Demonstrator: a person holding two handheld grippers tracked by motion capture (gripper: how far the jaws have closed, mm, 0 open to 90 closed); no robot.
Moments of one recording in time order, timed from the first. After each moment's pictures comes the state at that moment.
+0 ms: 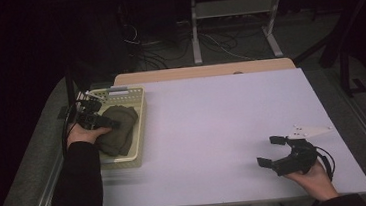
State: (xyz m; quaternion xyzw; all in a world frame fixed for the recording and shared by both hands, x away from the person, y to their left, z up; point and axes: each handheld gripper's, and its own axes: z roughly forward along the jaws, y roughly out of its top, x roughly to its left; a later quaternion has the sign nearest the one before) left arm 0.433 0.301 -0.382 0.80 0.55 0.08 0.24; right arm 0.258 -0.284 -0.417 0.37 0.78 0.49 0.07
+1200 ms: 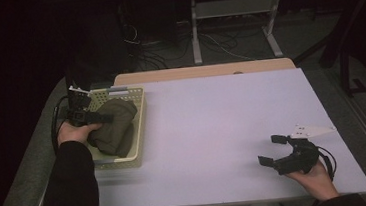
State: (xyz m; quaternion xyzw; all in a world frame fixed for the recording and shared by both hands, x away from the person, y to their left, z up) left arm 0.413 0.309 -0.341 0.79 0.53 0.08 0.31; right arm 0.258 -0.287 -0.416 0.38 0.77 0.50 0.07
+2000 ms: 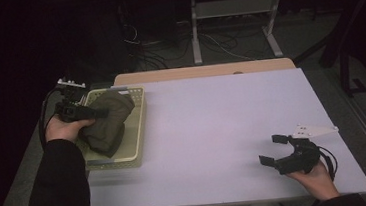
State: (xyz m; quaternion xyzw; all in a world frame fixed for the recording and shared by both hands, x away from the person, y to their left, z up) left arm 0.397 0.309 -0.298 0.81 0.49 0.10 0.32; right arm 0.257 -0.290 -0.415 0.38 0.77 0.51 0.07
